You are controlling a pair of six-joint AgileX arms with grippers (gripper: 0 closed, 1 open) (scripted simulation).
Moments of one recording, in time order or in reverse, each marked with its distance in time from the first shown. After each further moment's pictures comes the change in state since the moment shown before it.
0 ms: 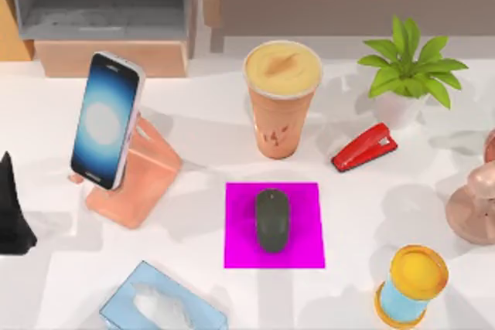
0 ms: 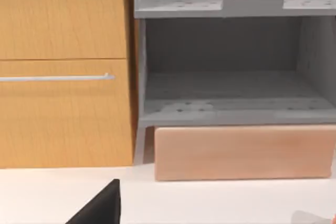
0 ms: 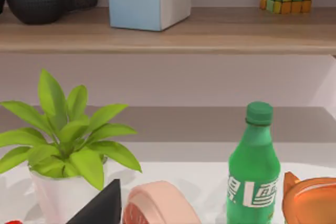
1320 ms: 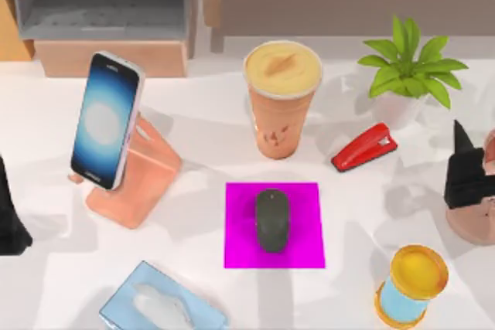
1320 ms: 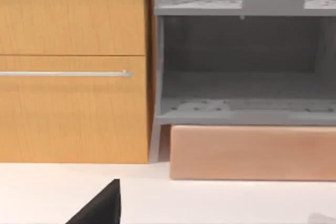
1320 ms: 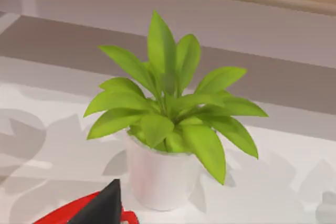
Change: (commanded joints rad) left arm 0.016 -0.035 -0.019 -0.005 -0.014 -0.009; right arm 0.441 0.878 0.251 0.388 0.326 -0.031
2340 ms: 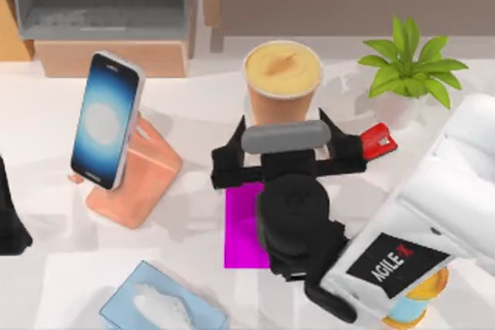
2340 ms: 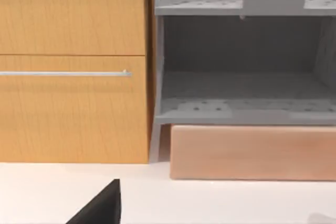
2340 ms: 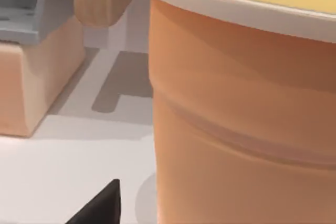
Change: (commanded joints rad) left arm 0.000 0.000 0.000 0.000 0.000 0.000; right arm 0.474 1.383 0.611 0.911 0.583 0.023
